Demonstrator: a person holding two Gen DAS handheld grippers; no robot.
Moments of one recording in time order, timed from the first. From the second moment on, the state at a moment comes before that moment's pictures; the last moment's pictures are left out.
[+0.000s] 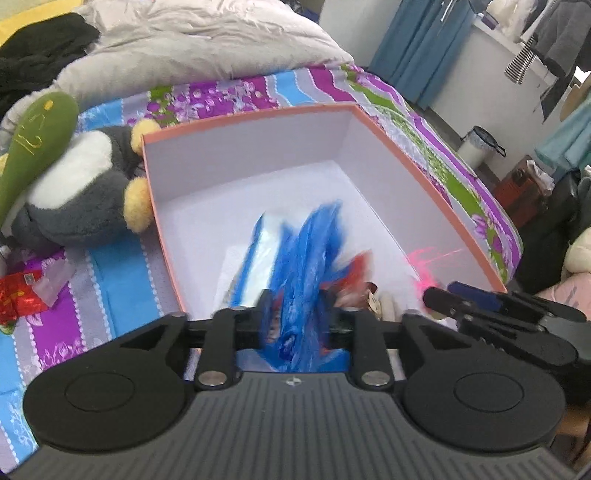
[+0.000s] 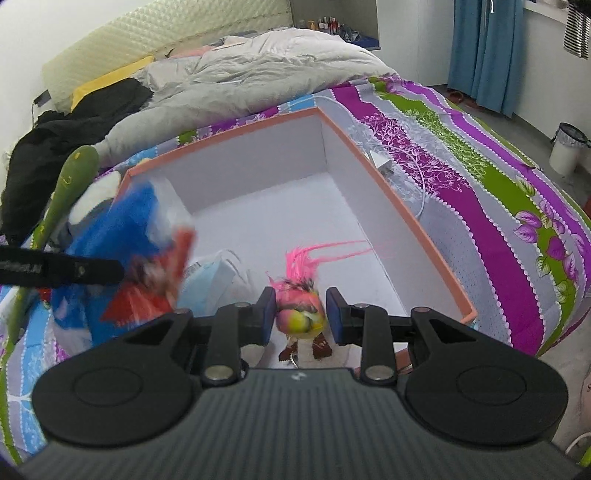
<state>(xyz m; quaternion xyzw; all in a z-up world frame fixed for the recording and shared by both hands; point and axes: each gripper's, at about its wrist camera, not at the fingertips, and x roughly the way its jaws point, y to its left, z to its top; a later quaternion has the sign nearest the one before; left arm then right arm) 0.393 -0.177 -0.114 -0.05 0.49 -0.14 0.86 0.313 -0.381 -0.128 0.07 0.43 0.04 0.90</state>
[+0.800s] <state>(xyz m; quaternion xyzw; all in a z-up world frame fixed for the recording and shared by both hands) 0.292 -0.122 -0.029 -0.07 0.36 -0.13 0.92 0.237 -0.329 -0.046 0.07 0.30 0.12 0.94</state>
